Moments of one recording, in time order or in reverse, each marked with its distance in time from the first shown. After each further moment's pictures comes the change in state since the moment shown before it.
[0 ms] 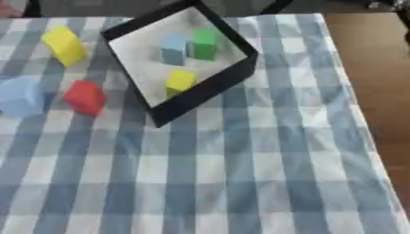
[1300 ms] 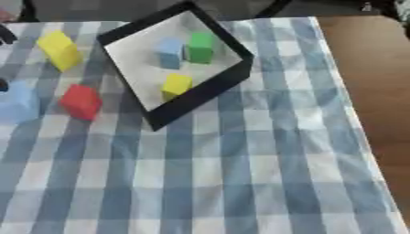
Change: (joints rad) left arm -0.344 -0.029 -0.182 0.451 -0.392 -0.199 -0.755; right arm 0.024 -0.012 -0.005 -0.006 0.012 0.015 -0.006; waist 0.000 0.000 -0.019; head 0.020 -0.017
